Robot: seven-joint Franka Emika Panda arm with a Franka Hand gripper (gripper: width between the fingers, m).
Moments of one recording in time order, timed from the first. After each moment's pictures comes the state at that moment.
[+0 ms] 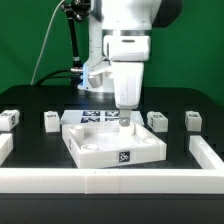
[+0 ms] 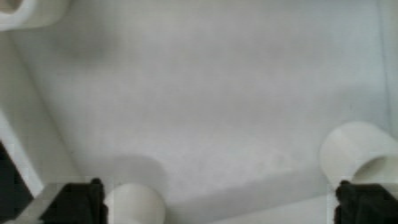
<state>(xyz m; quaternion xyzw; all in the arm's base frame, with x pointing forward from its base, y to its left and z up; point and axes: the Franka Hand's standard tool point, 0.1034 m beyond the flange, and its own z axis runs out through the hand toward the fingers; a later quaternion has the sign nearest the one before) 0.489 0.008 0.055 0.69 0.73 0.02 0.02</state>
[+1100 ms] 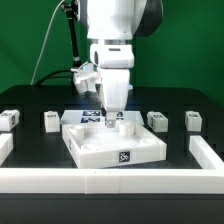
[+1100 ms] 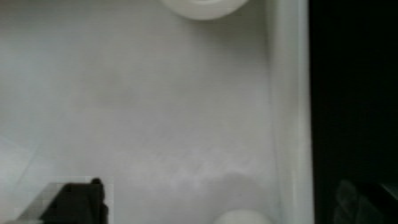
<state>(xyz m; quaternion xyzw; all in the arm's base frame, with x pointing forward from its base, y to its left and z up) 0.437 -0.016 0.032 0.67 0.75 0.00 0.01</state>
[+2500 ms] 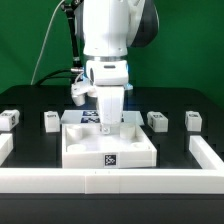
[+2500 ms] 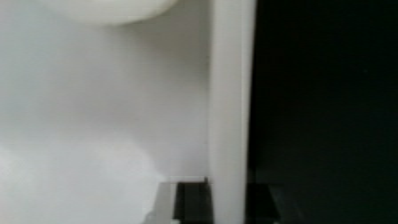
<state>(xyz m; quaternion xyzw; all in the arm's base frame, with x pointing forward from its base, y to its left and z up) 0.426 -0.020 0.008 0.67 0.74 -0.01 -0.01</state>
